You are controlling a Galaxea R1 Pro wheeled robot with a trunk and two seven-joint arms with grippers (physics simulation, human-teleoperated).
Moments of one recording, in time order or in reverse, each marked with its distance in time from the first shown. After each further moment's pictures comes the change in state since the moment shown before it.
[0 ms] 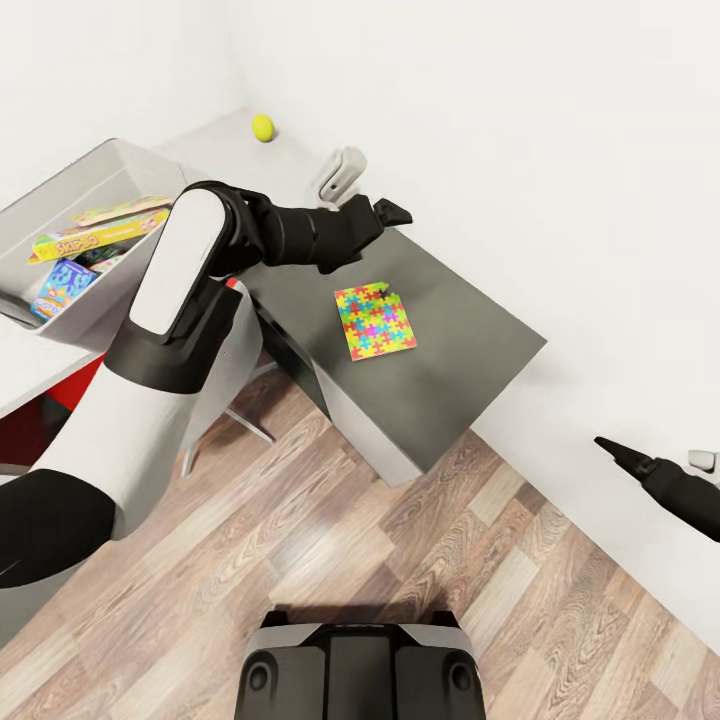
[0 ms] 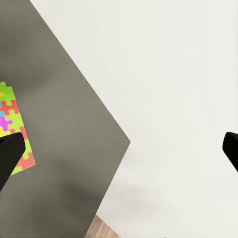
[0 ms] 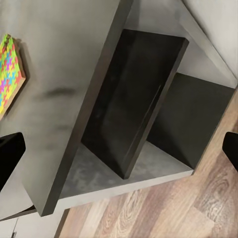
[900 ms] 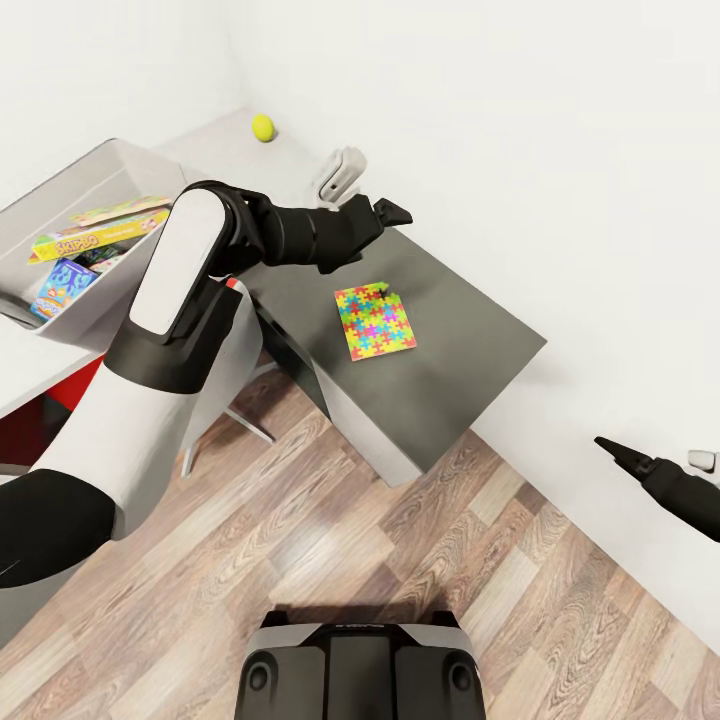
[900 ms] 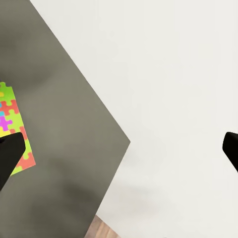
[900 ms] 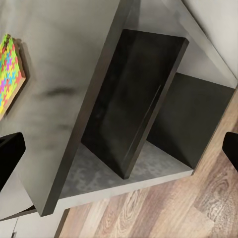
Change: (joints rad) left arm 0.000 0.000 0.000 0.000 0.000 0.000 0.000; right arm 0.000 0.000 0.000 0.000 0.000 0.000 0.000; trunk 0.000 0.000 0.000
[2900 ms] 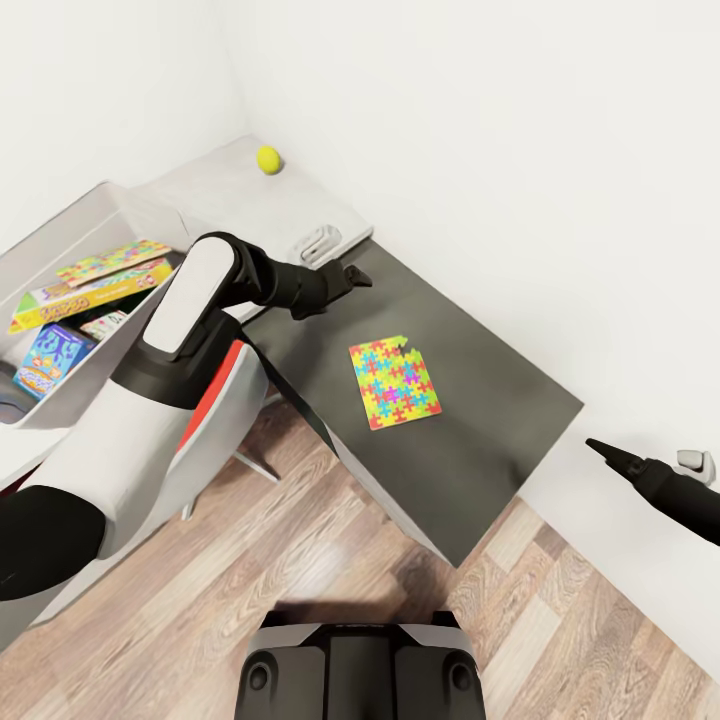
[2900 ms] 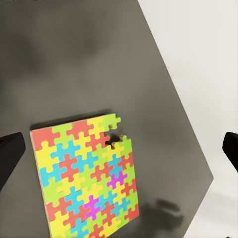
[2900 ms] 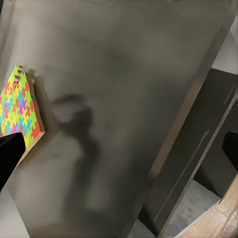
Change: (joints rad) left arm 0.064 0.051 -0.008 0.116 0.003 0.043 0.121; right arm -0.004 -0.007 0.030 0.003 -0.007 0.016 0.000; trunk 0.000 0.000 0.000
